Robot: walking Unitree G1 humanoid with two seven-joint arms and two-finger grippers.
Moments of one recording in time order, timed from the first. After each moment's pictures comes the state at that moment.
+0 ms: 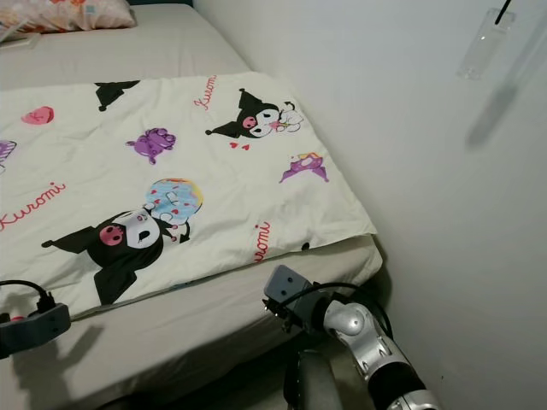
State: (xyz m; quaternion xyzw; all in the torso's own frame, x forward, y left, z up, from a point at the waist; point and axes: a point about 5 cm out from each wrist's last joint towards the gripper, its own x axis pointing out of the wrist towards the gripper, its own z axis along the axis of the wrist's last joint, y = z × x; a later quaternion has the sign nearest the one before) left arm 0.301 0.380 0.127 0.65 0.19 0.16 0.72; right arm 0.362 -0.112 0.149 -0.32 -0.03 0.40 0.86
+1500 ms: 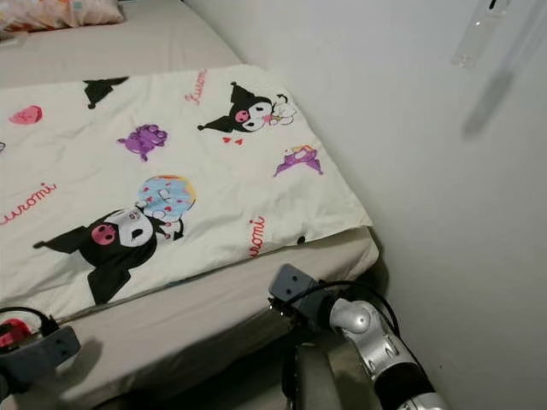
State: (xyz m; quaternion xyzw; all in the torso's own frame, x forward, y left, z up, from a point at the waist) left arm 0.290 0.362 0.090 0.60 0.21 0.09 0.77; right arm 0.360 -0.115 0.160 -0.34 -0.05 0.40 0.85
